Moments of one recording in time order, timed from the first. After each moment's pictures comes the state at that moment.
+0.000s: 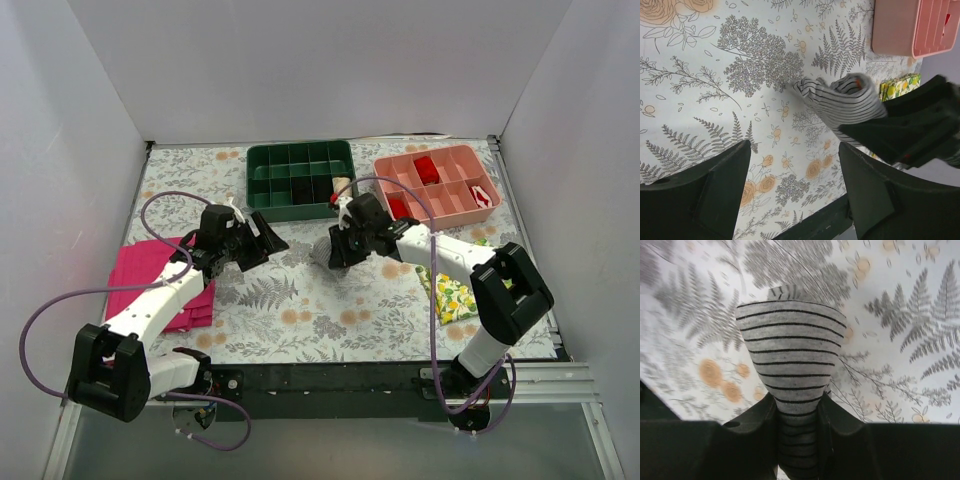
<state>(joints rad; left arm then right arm) -0.32 1.18 0.74 -0.25 0.30 -0.80 0.72 1.65 1.06 -0.31 -0.26 0.27</state>
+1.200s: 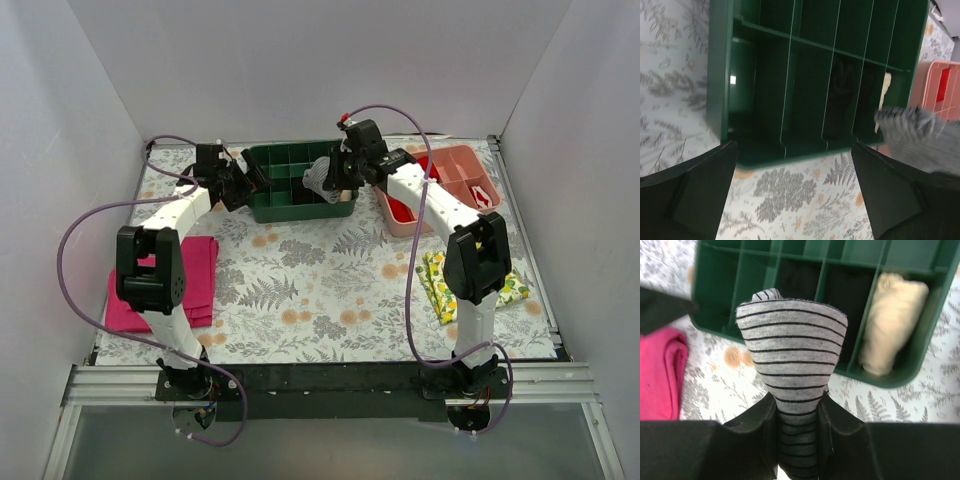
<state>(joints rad) -0.11 1.75 1.30 -0.26 0.29 -0.68 0.56 2.00 1.84 -0.53 -0.15 0.43</state>
